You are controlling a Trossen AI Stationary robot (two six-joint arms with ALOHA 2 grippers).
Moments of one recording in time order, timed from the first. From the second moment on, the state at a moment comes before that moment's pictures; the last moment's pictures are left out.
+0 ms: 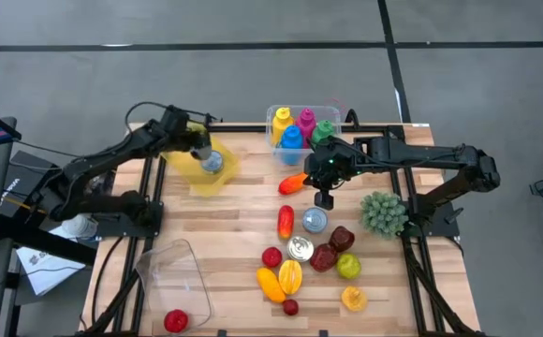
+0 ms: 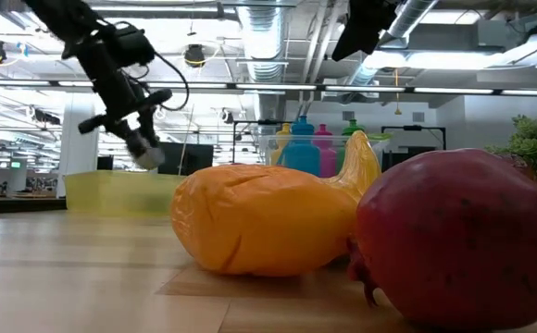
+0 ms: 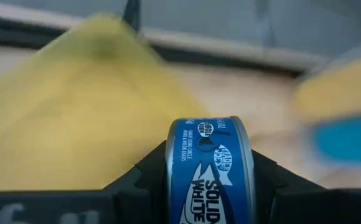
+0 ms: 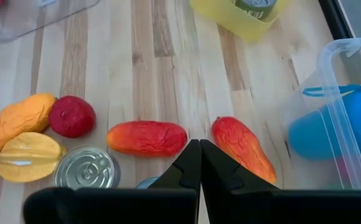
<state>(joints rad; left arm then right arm) 0.89 1.11 0.73 -0.43 -0.07 -0.71 -0.09 1.42 1.36 -0.83 0.01 0.00</state>
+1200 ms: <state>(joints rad) 0.86 1.17 0.42 0.06 0.08 -0.97 -0.08 1.42 1.36 -0.80 0.01 0.02</state>
